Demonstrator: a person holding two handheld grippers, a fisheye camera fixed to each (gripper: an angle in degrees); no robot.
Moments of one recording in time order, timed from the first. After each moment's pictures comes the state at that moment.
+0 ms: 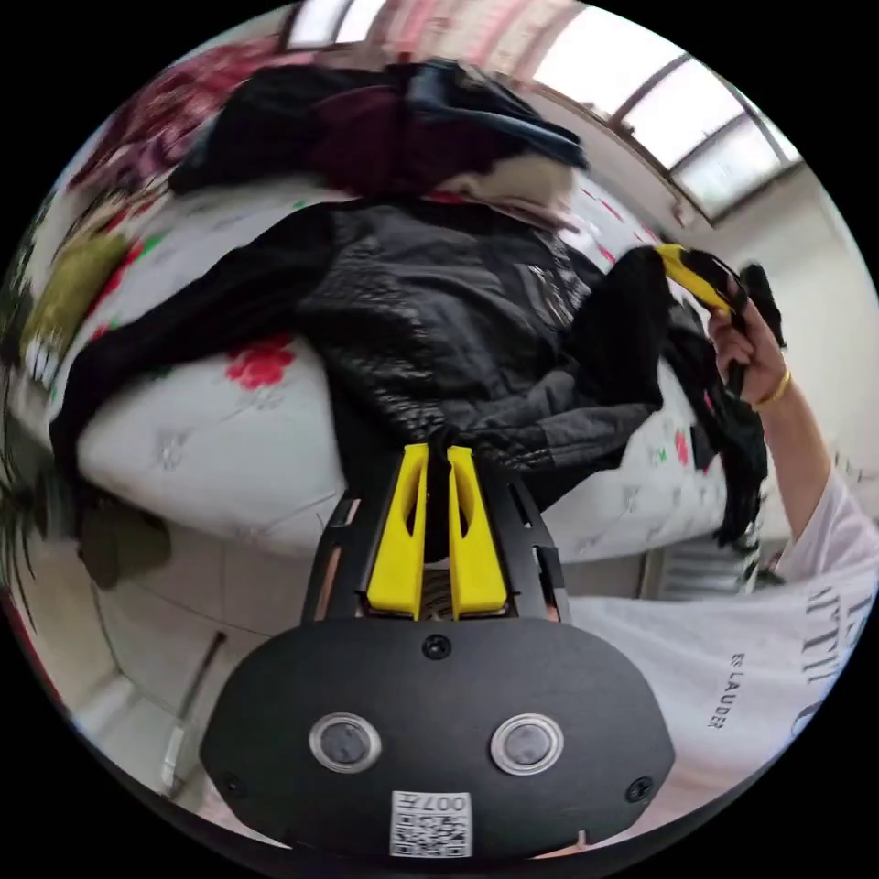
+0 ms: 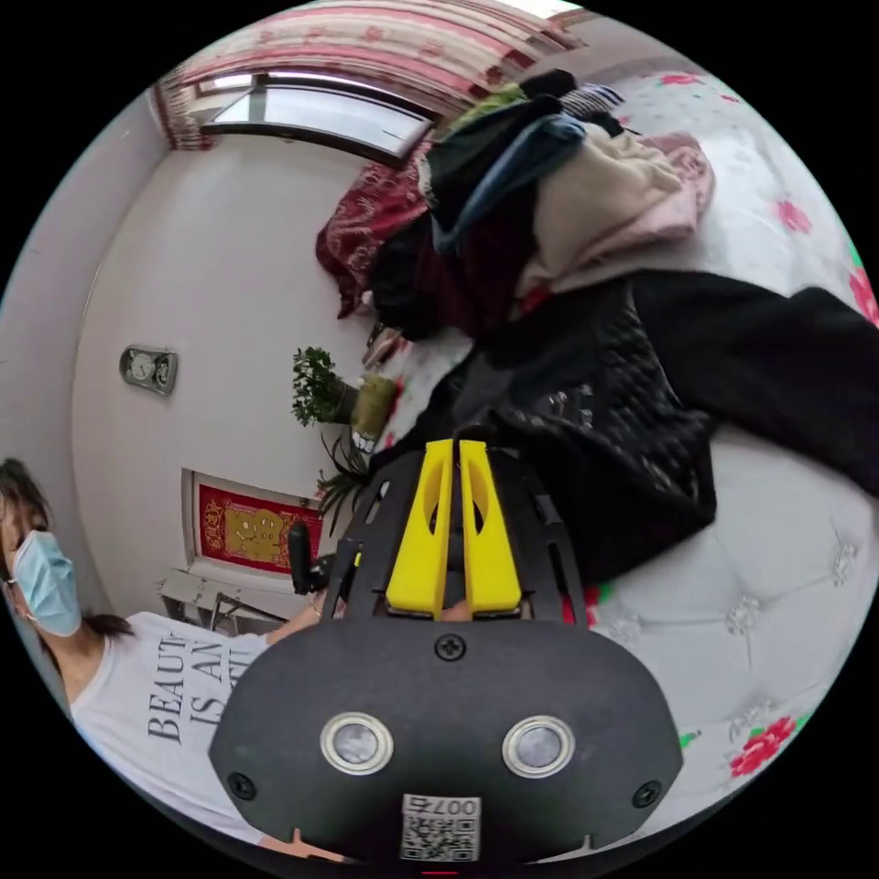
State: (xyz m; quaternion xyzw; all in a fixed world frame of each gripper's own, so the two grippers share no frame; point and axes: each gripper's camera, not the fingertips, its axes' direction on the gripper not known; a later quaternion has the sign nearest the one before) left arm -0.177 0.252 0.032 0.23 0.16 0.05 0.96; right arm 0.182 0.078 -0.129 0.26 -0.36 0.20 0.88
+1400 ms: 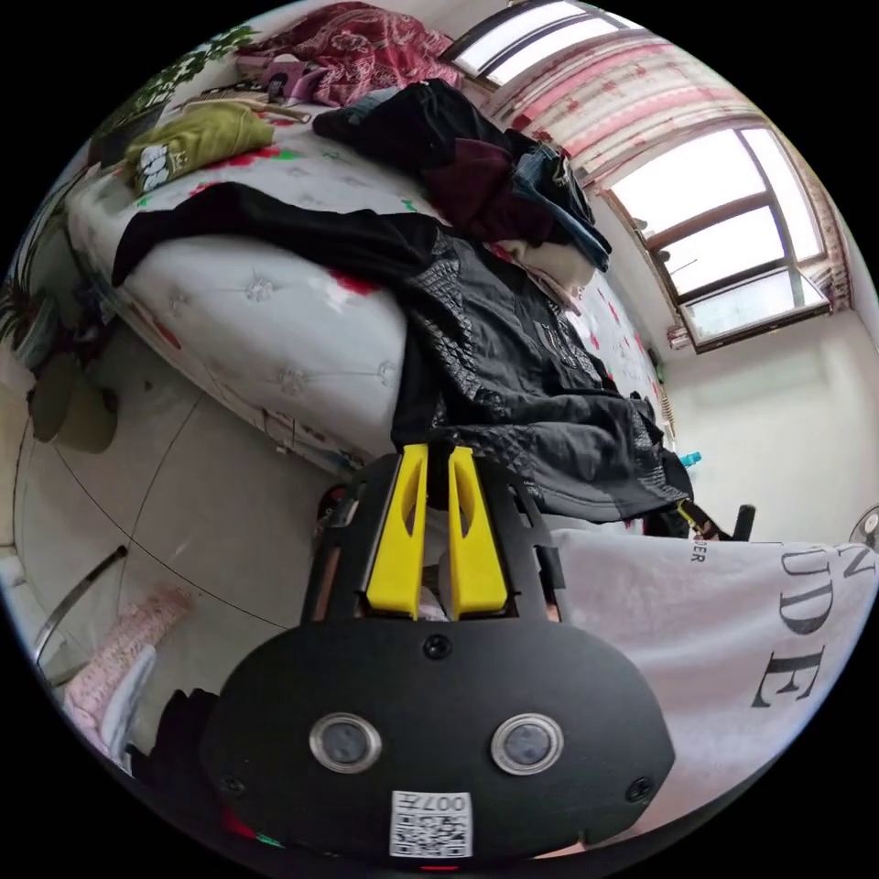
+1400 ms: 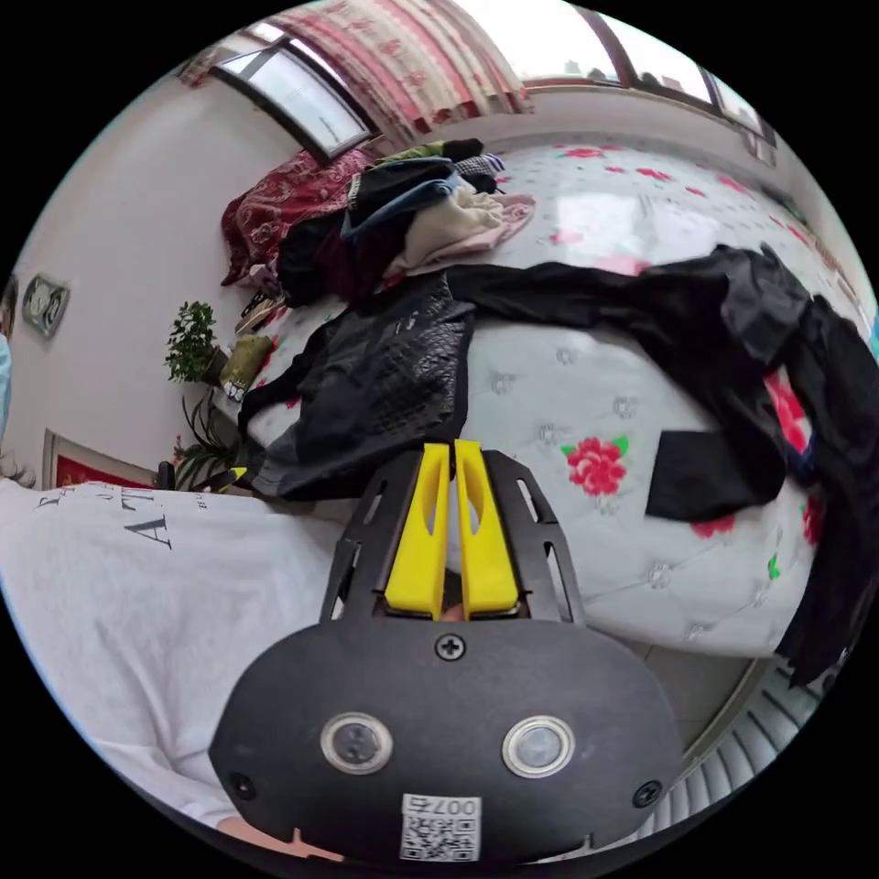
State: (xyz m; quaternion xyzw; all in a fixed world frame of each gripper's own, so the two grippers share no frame) left arm -0.165 0.428 0.033 0.26 0.28 -0.06 0.92; right arm 0.209 0.361 -0.304 0.20 -0.10 0.28 0.93
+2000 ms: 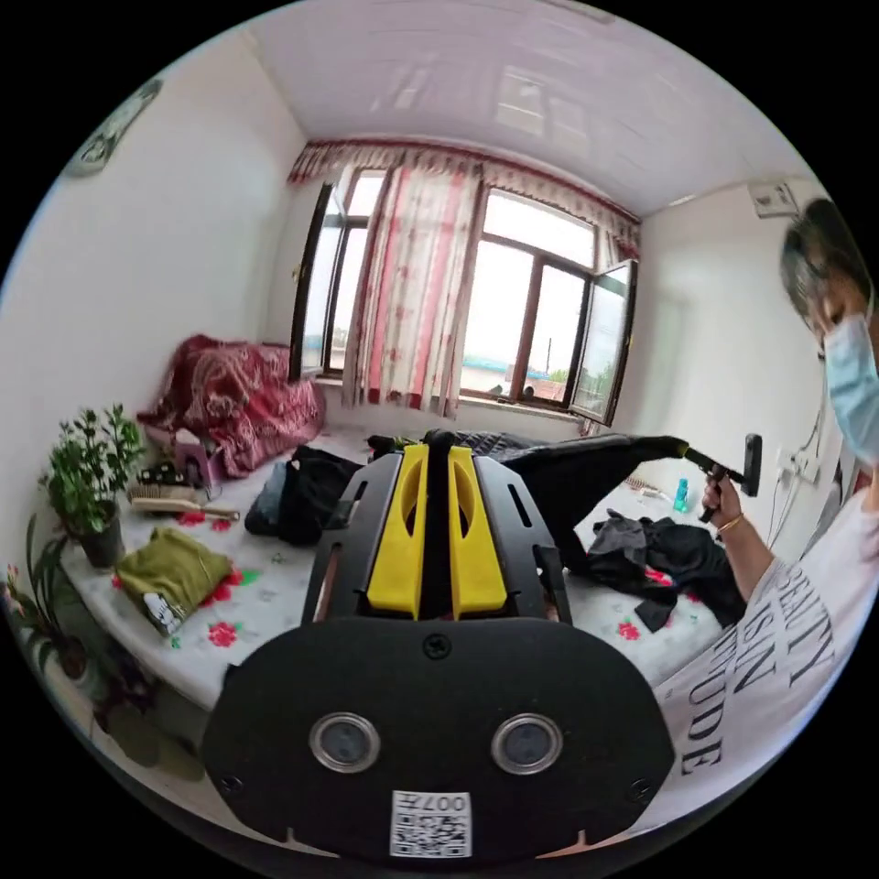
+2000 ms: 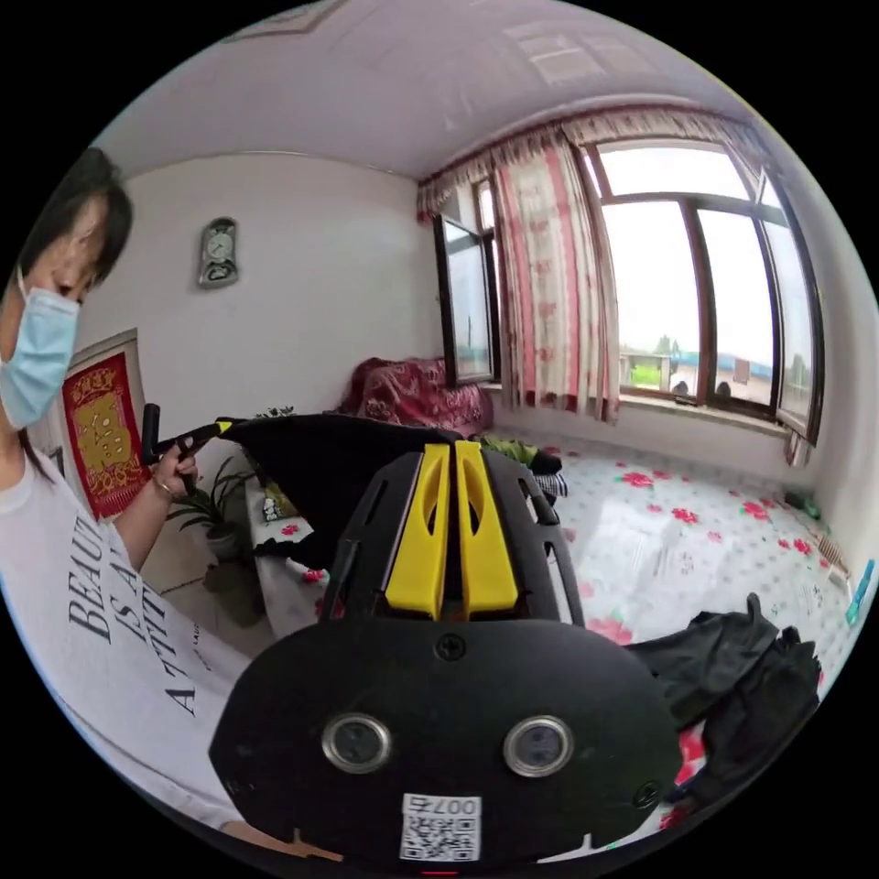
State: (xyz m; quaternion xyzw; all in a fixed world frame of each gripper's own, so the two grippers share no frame) left arm -0.143 0.533 -0.290 0.66 0.14 0.13 0.72; right arm 0.210 0.322 -0.600 0.55 0.05 0.01 0.83
